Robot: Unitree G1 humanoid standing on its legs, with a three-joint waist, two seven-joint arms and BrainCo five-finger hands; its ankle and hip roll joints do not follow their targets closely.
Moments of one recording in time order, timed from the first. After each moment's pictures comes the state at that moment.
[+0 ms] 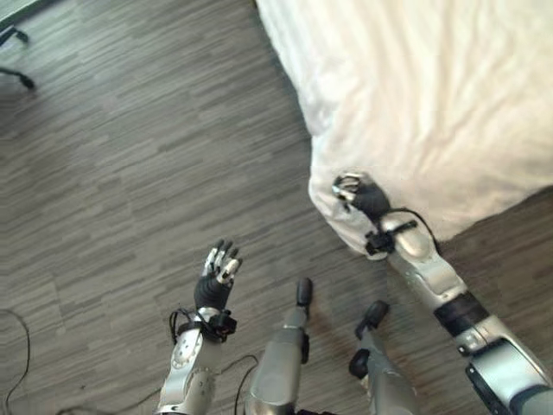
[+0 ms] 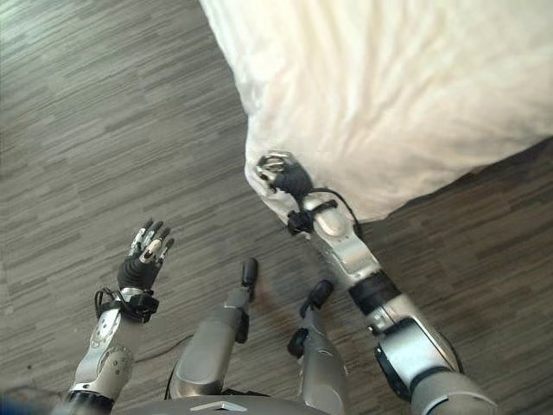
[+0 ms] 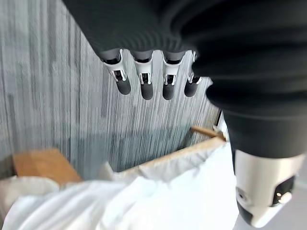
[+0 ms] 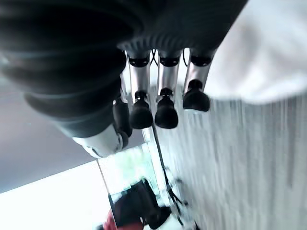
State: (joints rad) left arm 0.13 0.27 -0.05 0.14 -0.75 -0.19 -0.07; right arm -0.66 -0.33 0.47 0.38 0.51 -0.11 0.05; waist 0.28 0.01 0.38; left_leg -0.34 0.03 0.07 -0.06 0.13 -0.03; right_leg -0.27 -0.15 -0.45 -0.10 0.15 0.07
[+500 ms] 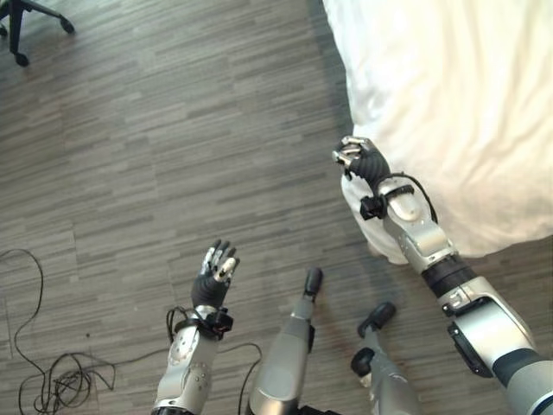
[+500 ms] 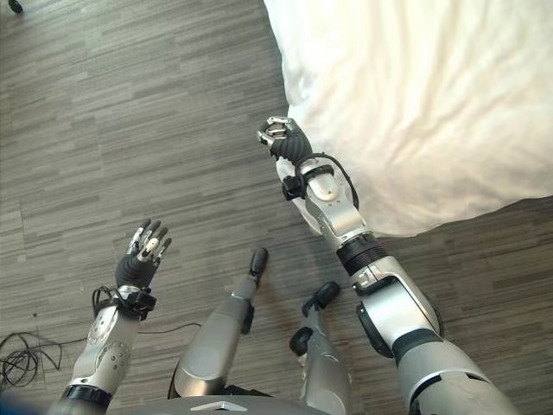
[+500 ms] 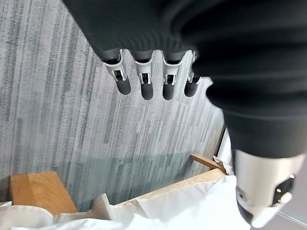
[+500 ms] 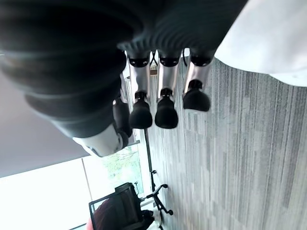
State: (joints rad) left arm 0.08 0.29 -0.05 0.17 -0.77 -0.20 -0.06; right arm -0.85 -0.32 0.40 0.54 0.43 -0.10 -0.04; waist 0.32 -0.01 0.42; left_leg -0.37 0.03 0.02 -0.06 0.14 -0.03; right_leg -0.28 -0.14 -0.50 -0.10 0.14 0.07
